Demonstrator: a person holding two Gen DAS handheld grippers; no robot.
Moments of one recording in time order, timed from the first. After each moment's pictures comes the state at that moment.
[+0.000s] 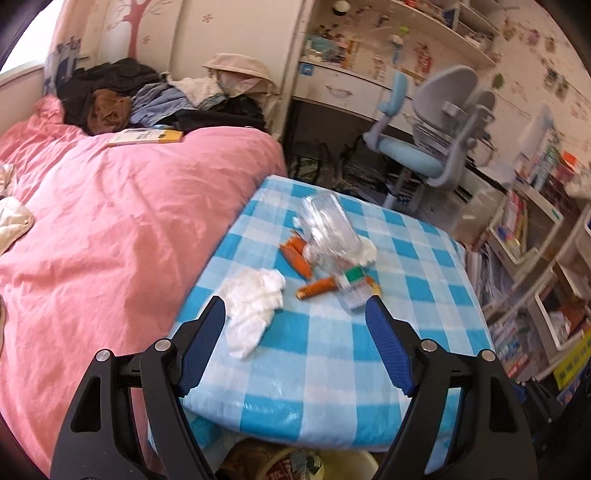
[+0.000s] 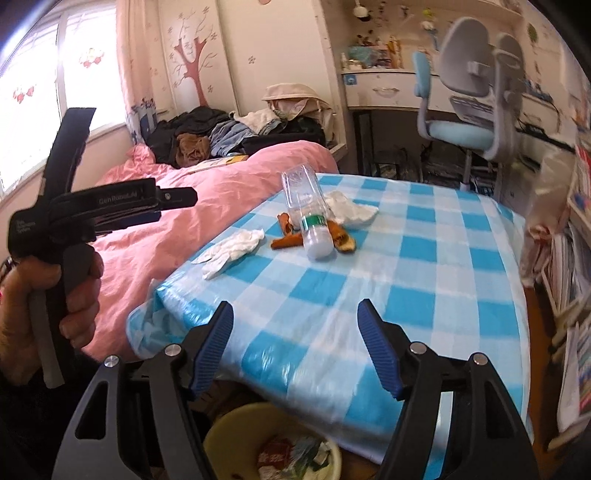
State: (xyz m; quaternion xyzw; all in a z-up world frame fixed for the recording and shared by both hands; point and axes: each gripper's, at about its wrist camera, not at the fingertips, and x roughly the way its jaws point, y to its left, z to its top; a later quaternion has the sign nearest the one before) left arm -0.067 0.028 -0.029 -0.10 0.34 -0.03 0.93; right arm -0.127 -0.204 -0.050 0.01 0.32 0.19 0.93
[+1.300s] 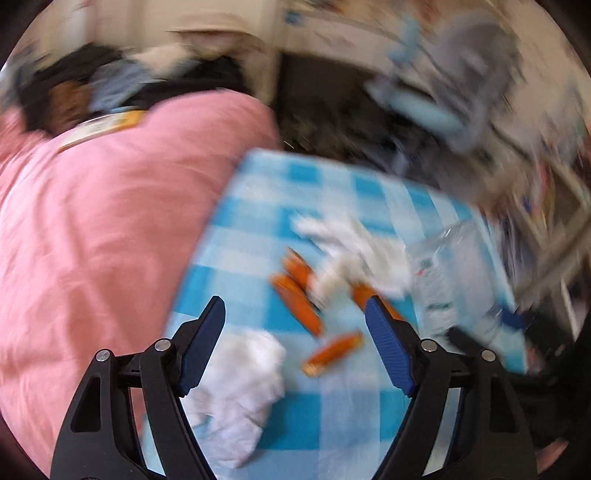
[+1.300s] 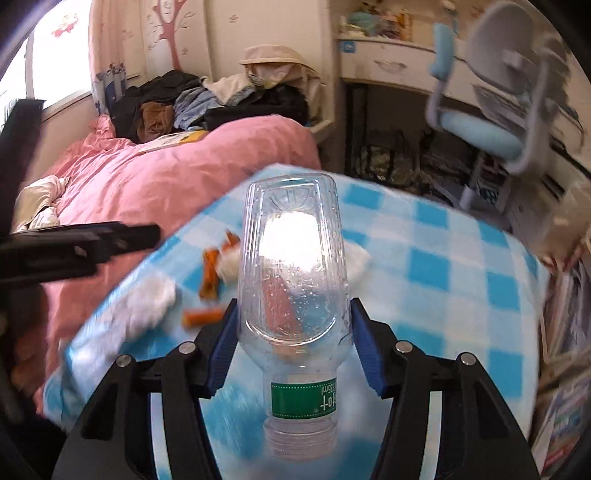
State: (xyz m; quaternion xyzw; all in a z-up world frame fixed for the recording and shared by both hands) left arm 0.085 -0.005 -0.066 -0.03 0.44 -0.08 0.90; right arm 0.024 -0.208 -0.064 -0.03 0.39 0.16 0.91
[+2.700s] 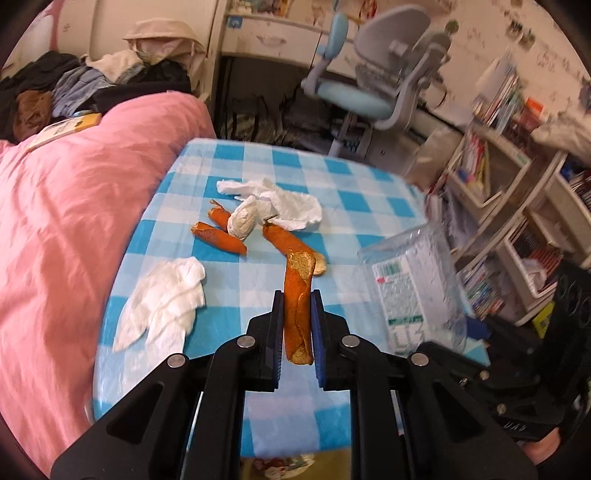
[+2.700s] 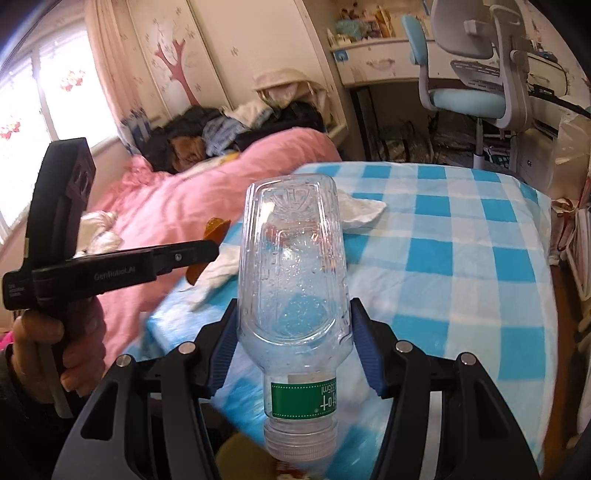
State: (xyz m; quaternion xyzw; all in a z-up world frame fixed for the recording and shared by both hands) left arm -0.024 -0.025 -0.047 -0.06 0.41 -0.17 0.90; right arm -0.081 -0.225 -0.059 0.08 0.35 0.22 0.91
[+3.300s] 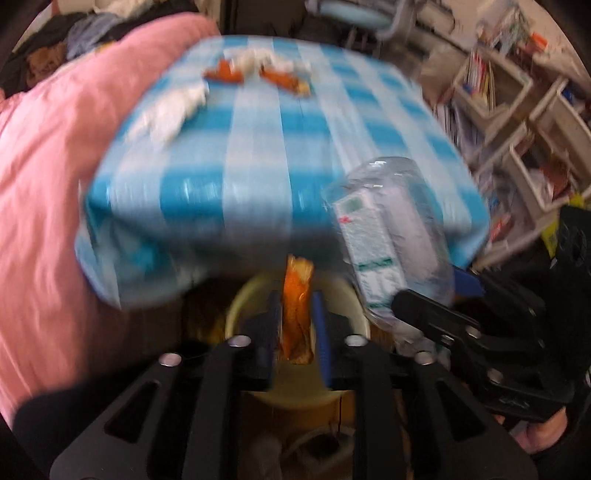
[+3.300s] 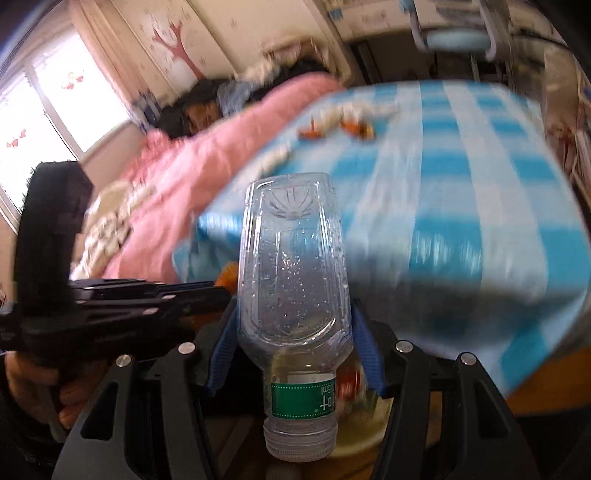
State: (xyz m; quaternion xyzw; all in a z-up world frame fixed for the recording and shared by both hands) left arm -0.190 -0.041 -0.112 0.00 0.55 -0.14 0.82; right arm -0.190 -0.208 -0.115 0.12 0.45 0.24 0.85
